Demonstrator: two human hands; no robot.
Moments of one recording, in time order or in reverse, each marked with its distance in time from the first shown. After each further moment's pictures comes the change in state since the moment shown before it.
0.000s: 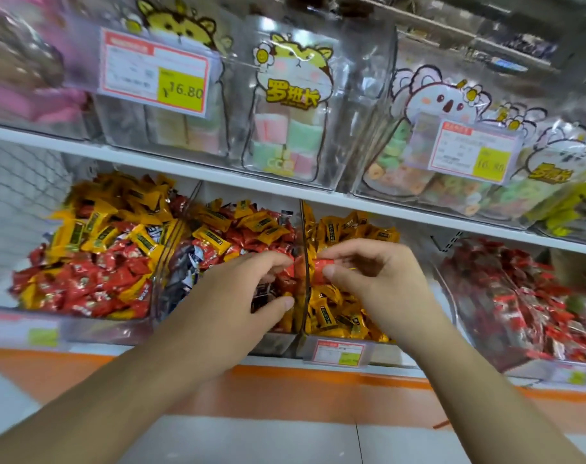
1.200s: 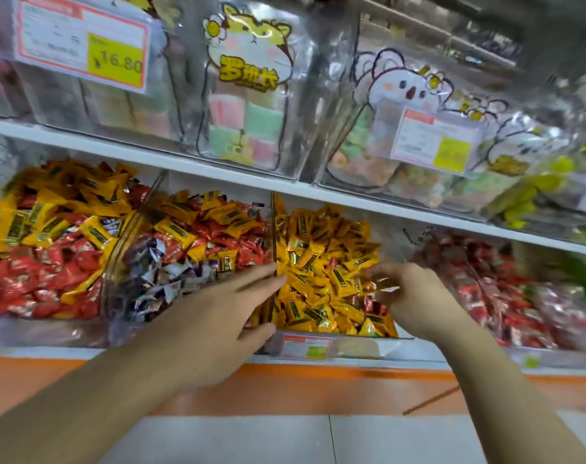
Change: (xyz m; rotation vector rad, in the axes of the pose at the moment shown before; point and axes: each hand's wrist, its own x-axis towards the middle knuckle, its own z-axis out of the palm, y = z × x) left_hand 0.005 0.008 0.025 0.187 -0.325 0.061; right_hand 0.002 0.091 -0.084 -0.689 -0.077 0.240
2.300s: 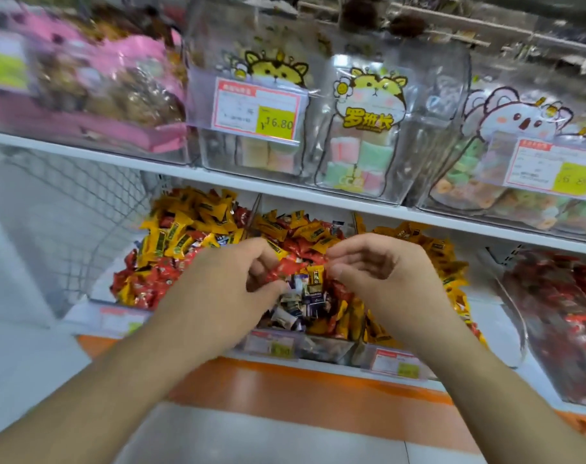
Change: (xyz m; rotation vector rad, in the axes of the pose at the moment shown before) left_hand -0.059 -0.042 -0.078 -0.106 0.428 -0.279; right_hand -0.030 -0.184 0.026 0.729 0.041 -0.362
